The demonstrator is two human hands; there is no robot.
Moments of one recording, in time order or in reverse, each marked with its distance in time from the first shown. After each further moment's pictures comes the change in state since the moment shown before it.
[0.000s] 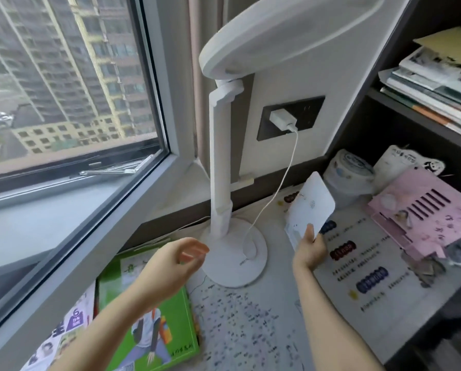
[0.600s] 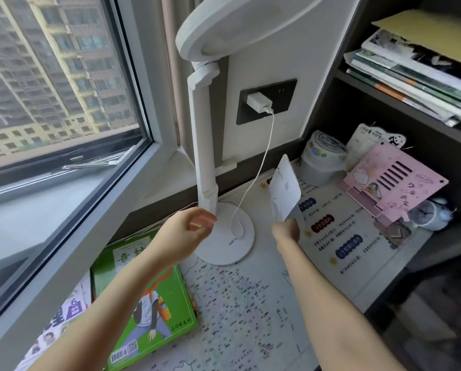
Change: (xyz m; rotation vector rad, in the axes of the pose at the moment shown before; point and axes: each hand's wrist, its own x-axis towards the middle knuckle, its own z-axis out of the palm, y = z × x) left_hand 0.007 0.030 0.007 -0.069 -0.049 0.061; right_hand -0.010 0.000 -0.012 -0.422 -0.382 0.330
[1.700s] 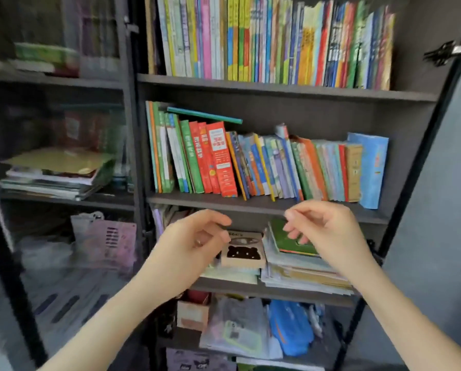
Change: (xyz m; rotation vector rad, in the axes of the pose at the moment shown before) left_hand -0.312 0.375 0.282 -0.132 -0.453 1.008; right_hand -0.406 0.203 -0.637 0.125 0.677 -0.727
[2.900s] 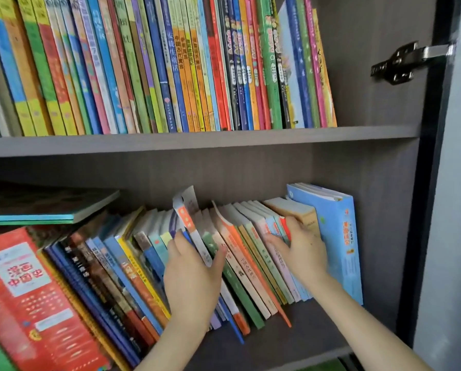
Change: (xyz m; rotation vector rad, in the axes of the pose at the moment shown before) left_hand 0.408 -0.043 0.245 0.325 0.378 -0.010; right_hand 0.320 0.285 -0.127 -0.854 0.468 0.128
